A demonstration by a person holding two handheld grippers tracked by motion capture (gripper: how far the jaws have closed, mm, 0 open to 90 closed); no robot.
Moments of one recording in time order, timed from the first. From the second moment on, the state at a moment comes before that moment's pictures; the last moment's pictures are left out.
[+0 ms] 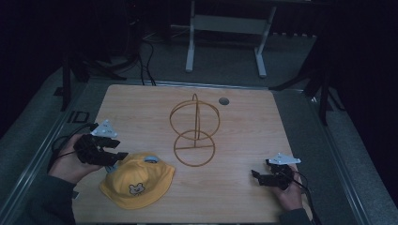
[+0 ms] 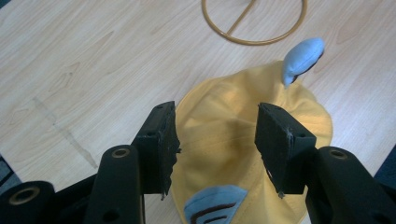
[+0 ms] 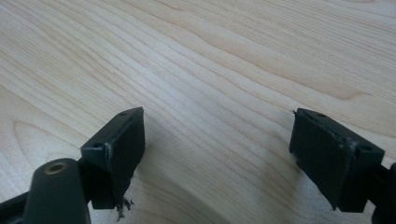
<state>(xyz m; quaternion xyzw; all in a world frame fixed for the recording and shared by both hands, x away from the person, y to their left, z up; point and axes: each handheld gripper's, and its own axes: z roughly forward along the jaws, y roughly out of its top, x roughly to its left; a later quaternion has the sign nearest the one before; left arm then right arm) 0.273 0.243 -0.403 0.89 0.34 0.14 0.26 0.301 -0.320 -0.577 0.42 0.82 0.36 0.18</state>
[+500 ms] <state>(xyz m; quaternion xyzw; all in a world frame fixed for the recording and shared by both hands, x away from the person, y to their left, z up) 0.276 0.225 -0.411 0.92 0.31 0.11 0.22 0.301 -0.320 -0.577 0.42 0.82 0.36 0.18</state>
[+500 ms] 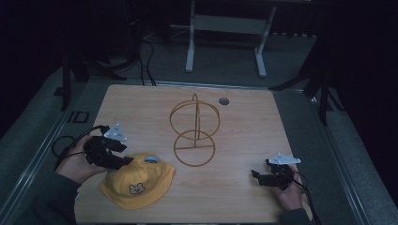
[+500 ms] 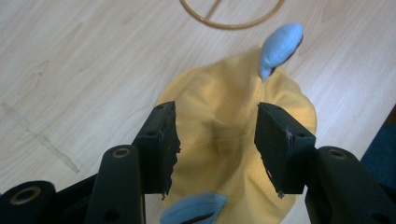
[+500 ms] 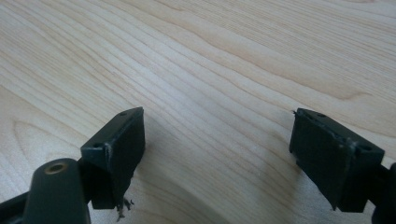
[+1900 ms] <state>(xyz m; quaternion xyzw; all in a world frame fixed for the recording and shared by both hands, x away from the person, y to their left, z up) 0.280 0.207 -0.438 0.95 0.25 0.06 0.16 0.301 -0.321 -0.577 0.42 0.82 0.36 0.18</state>
